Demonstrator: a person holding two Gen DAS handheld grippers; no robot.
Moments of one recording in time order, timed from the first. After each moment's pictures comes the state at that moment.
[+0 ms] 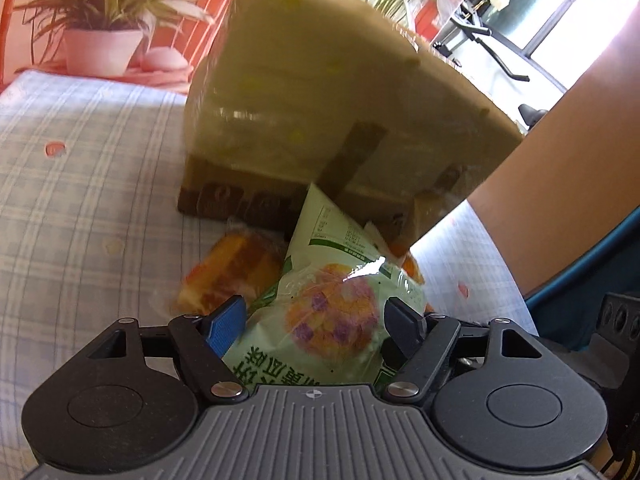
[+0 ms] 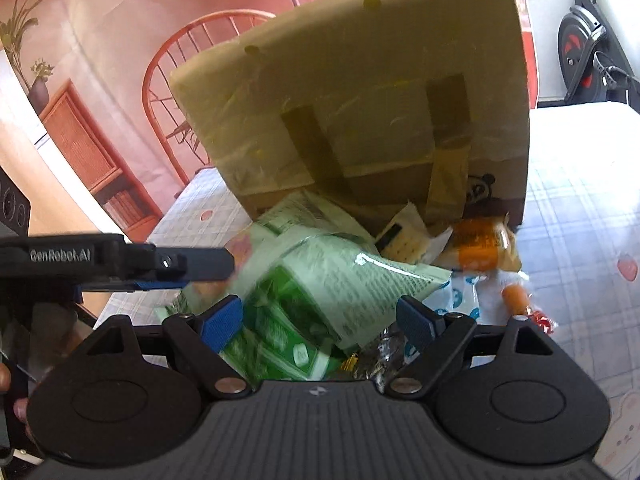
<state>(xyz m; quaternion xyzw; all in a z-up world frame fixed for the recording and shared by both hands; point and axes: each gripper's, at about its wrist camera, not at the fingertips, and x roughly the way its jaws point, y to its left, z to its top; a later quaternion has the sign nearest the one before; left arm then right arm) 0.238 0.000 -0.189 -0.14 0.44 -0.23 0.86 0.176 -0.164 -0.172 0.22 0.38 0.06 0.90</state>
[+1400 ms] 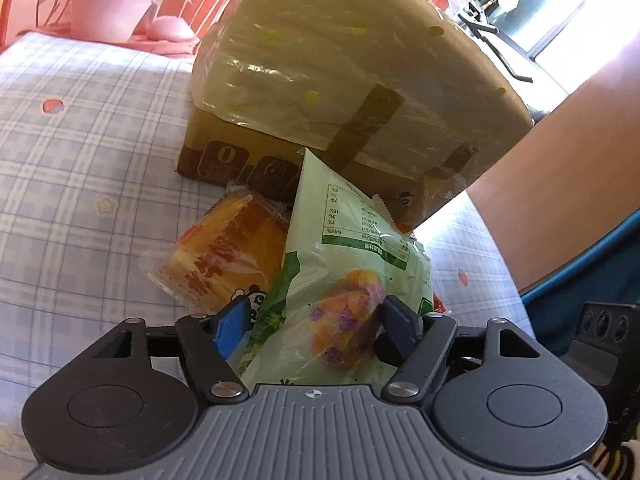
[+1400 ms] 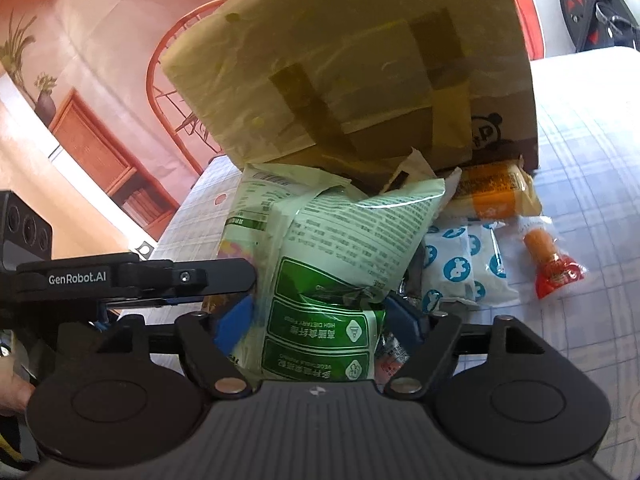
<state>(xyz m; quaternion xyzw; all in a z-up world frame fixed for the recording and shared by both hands) 0.235 0.006 -0.214 -0.17 0.46 -0.24 0.84 0.170 -0.169 -0.198 0.28 0.38 0.10 0.88</state>
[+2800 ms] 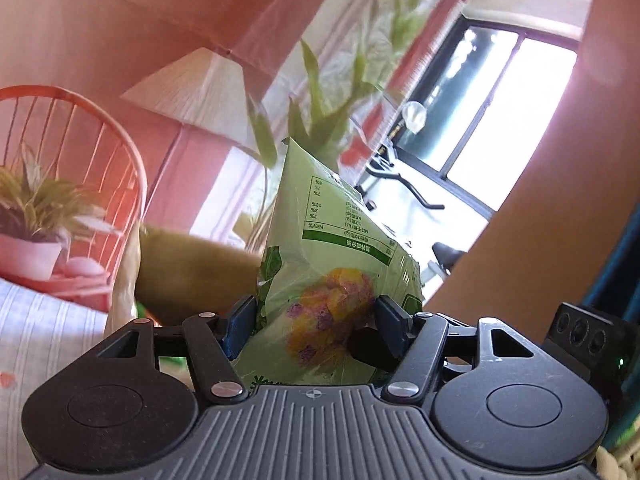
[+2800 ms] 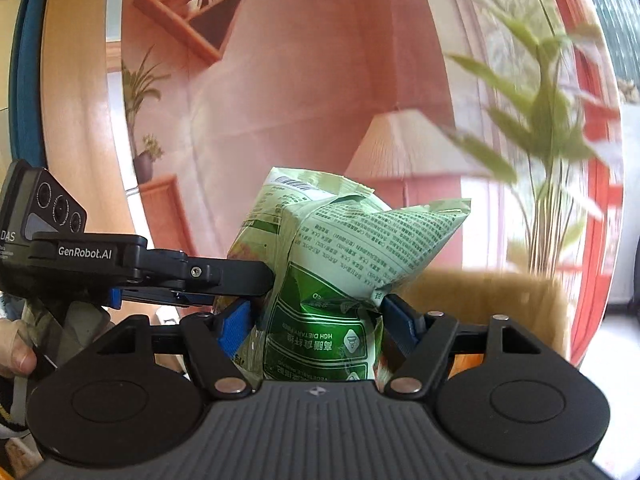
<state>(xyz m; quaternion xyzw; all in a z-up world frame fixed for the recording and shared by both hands) 0.307 -0.017 -0.011 -0.19 0.24 -0.30 0.90 0.252 -0.203 0.005 0.10 0.16 0.17 0.97</state>
